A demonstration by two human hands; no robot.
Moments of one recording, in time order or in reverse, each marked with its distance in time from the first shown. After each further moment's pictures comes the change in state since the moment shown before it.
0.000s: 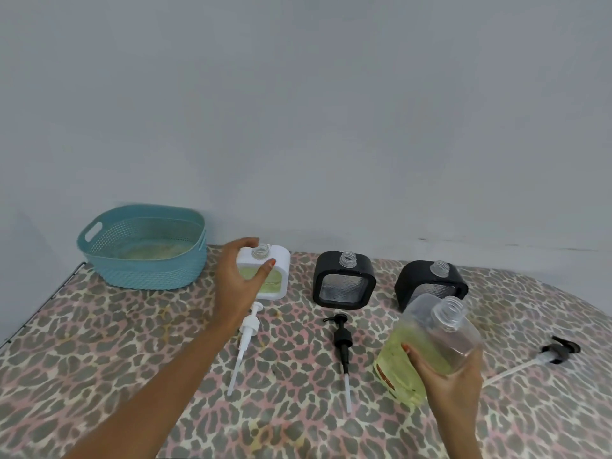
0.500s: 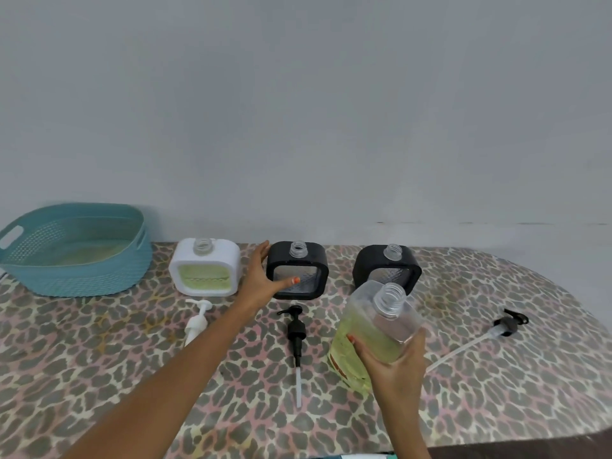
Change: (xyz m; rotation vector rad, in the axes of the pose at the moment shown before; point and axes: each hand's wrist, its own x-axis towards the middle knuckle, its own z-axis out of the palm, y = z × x) left_hand -0.005 -0.034 0.113 -0.037 -0.440 -0.368; right_hand 0.000 0.014 -0.002 0.033 -0.041 0.099
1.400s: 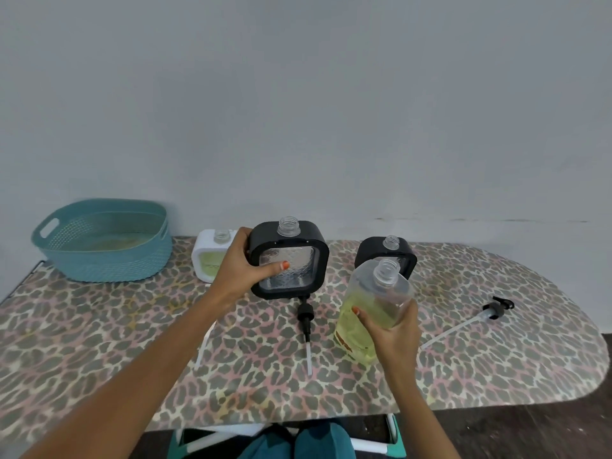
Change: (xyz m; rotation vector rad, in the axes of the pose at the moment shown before) left_hand -0.075 0.070 -0.057 -0.061 0.013 0.228; right_hand 0.002 -0.006 -0.002 -0.040 -0.004 -0.066
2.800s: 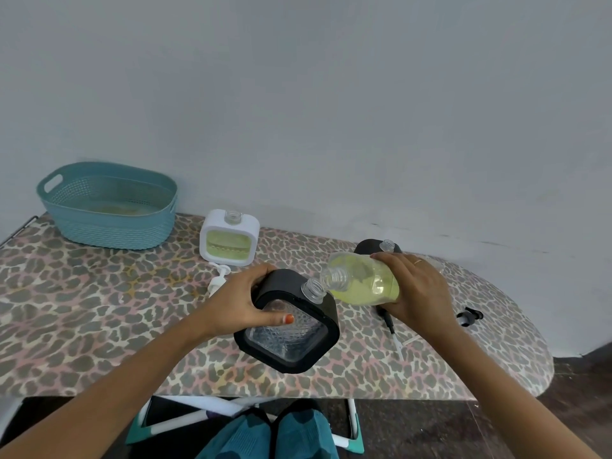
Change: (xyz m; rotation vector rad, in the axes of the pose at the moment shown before) left_hand -0.074 0.002 -0.027 0.050 -0.368 0.072; right_hand 0.034 -0.096 -0.033 -0.853 -0.242 -1.176
